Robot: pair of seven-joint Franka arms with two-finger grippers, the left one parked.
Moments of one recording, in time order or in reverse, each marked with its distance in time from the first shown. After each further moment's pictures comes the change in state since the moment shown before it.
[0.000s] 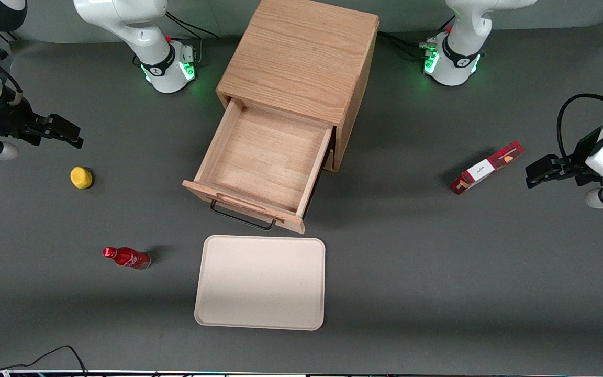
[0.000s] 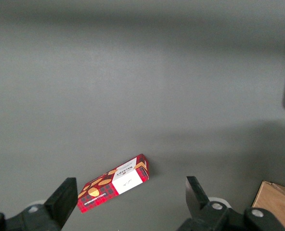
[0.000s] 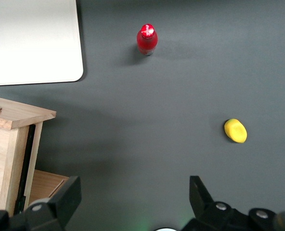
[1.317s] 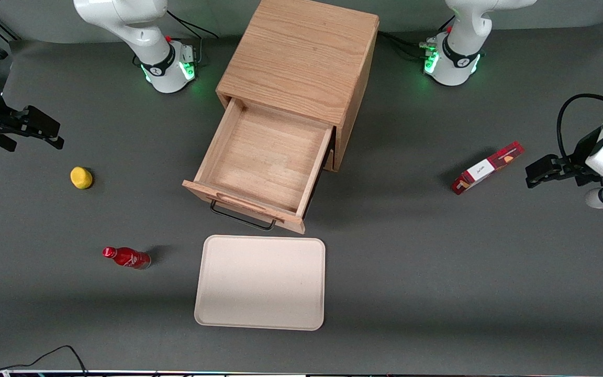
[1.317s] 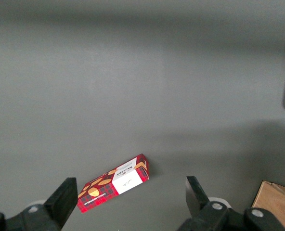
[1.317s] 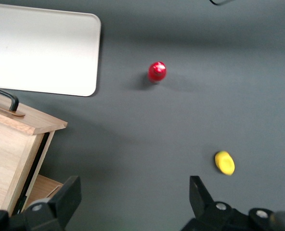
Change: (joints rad) arm 0.000 0.076 0.016 0.185 -0.006 -0.014 -0.167
